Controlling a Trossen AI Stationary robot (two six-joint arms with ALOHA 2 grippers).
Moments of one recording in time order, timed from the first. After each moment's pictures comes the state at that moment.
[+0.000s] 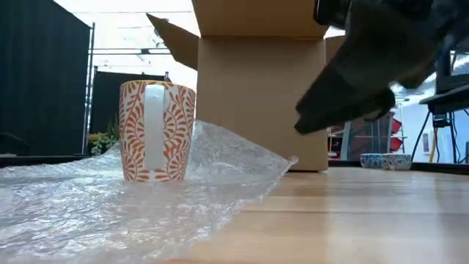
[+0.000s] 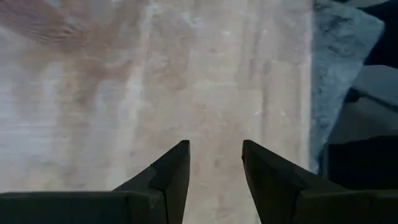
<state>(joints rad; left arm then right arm) -1.02 1.60 1.14 -0.80 -0.41 -1.08 0.60 1.78 0.94 0.10 0.48 0.72</state>
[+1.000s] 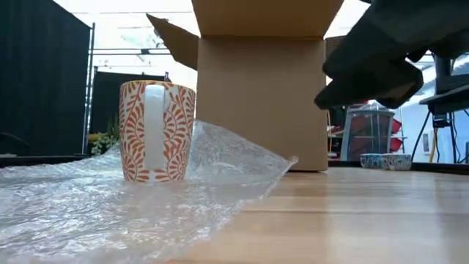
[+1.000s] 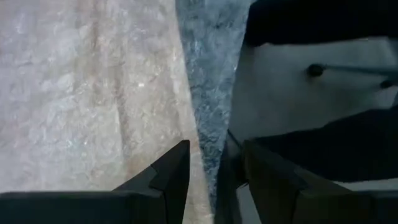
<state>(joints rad) -1.07 1.96 1.29 -0.46 -0.34 -0.82 0.66 1.77 0.94 0.10 0.53 0.78</state>
